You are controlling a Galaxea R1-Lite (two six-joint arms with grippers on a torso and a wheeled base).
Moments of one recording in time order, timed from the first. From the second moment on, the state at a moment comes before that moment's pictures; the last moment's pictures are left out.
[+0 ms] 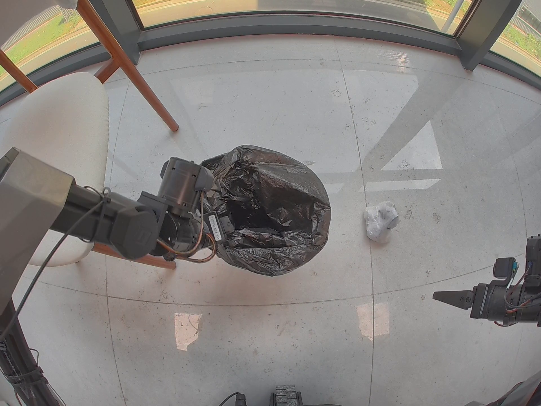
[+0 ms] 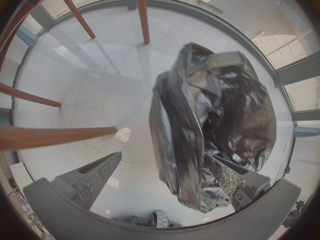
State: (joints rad) left arm -0.46 2.03 -1.23 -0.05 0.26 -0.65; right arm 0.02 1.38 -0.25 -0.43 0.43 0.32
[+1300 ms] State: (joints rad) left arm -0.47 1.86 -0.84 -0.43 0.21 -0.59; right arm -0.01 1.38 -0.29 -0.43 0.43 0.32
